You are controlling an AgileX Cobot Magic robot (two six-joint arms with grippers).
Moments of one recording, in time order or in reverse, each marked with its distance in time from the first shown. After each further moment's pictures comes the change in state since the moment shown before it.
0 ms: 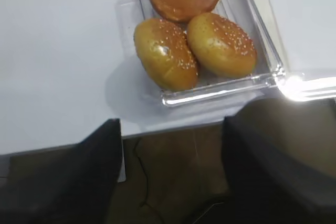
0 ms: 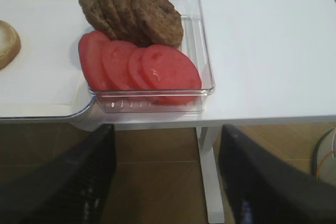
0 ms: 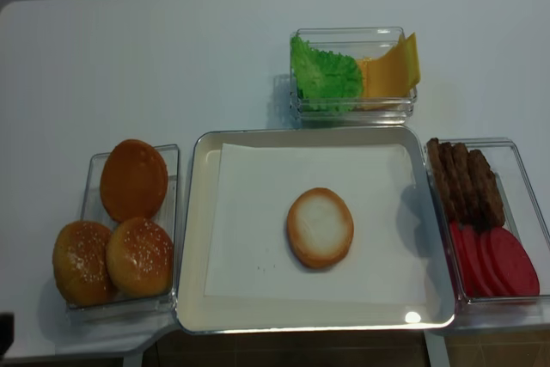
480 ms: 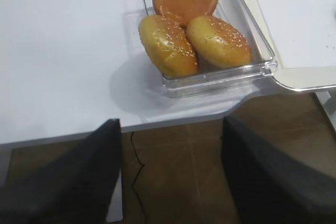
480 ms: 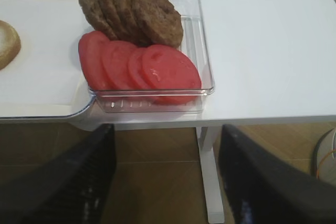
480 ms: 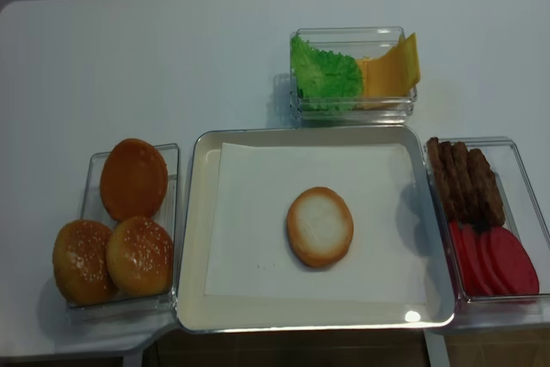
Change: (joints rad) left arm 0.000 -0.366 0.101 0.006 0.075 -0.019; right arm 0.000 0.000 0.000 0.000 0.000 0.000
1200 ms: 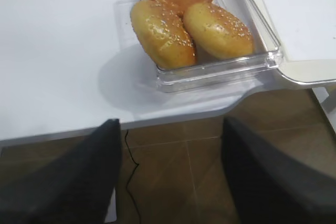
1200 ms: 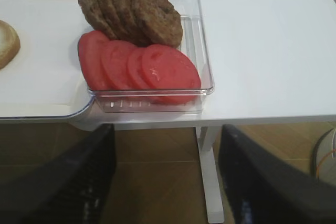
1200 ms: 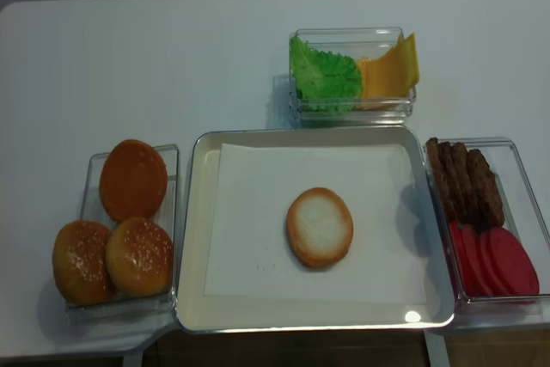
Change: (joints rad) left arm 0.000 -0.040 0.122 -0.022 -0.076 0.000; right arm 0.000 0.000 0.000 0.000 0.000 0.000
